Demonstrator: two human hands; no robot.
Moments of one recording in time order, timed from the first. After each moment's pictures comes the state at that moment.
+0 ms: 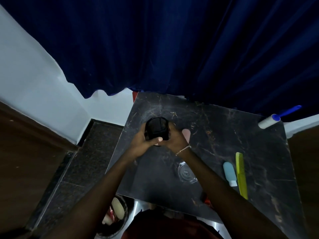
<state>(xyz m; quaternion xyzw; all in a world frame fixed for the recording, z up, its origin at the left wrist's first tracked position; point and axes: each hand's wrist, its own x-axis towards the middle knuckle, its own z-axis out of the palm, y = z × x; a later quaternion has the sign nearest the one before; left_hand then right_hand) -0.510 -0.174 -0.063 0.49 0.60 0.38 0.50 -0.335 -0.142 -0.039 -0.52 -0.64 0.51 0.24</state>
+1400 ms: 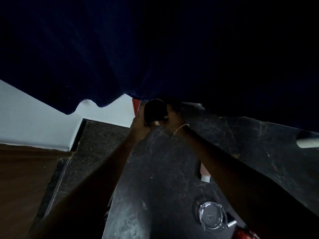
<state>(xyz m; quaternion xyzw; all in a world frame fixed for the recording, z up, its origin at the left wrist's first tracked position) -0.591 0.062 -0.174 0.55 0.64 0.31 0.44 -0.423 0.106 -0.142 -0.61 -0.64 0.45 0.10</state>
